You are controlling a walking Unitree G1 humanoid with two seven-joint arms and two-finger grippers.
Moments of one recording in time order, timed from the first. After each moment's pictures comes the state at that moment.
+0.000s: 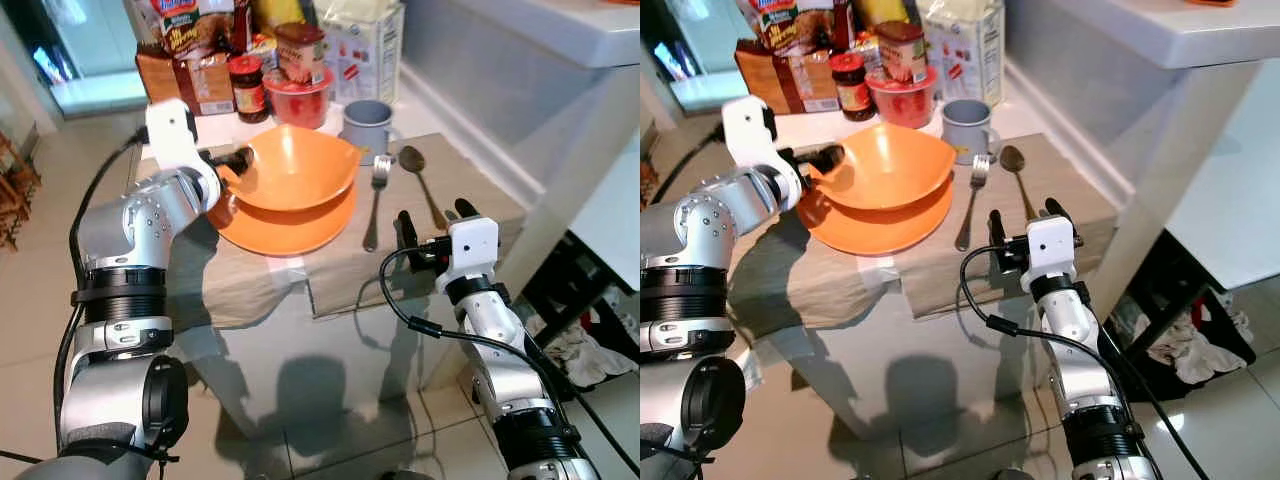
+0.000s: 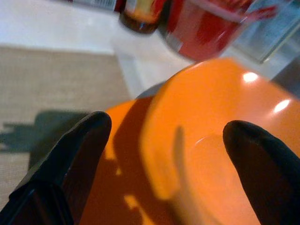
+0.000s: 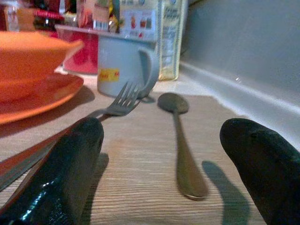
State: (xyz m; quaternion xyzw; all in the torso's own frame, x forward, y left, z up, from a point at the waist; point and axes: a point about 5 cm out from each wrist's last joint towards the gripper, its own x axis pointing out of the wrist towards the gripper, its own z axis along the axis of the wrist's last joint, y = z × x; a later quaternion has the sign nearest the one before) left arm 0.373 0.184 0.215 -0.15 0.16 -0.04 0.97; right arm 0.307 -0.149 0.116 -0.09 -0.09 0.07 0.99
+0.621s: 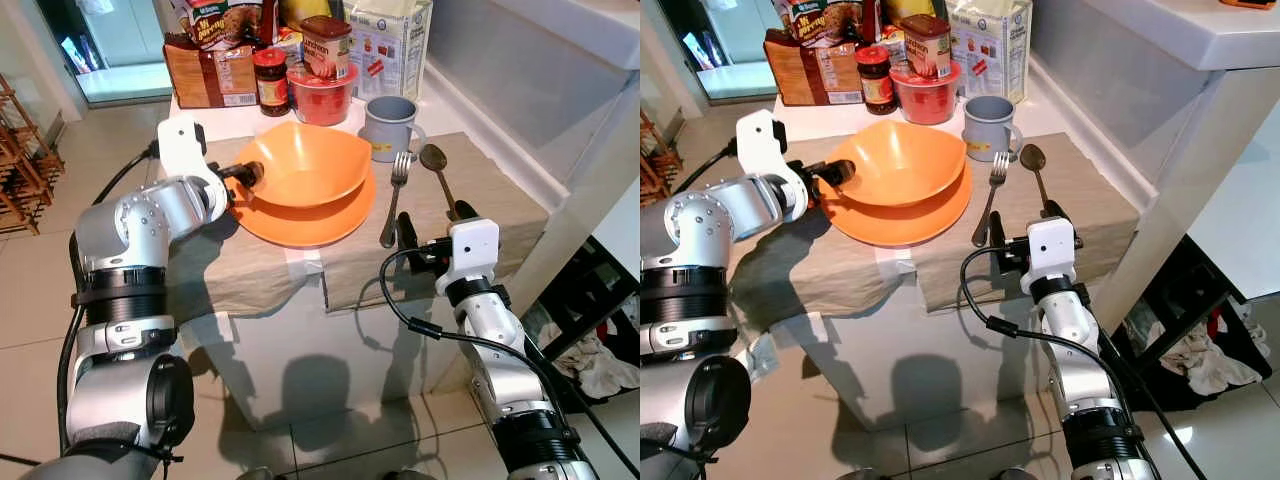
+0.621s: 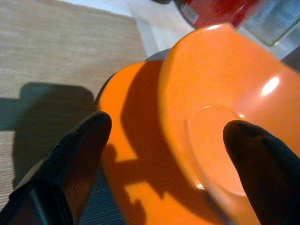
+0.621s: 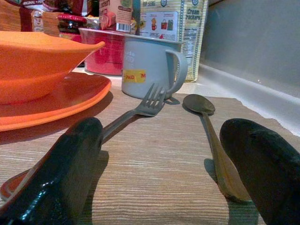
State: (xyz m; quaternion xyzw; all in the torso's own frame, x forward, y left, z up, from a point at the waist) left arm 0.367 0.175 0.215 -0.18 0.21 -0.06 0.96; right arm 0.305 -0.148 0.116 -0.08 -0.09 0.08 0.99
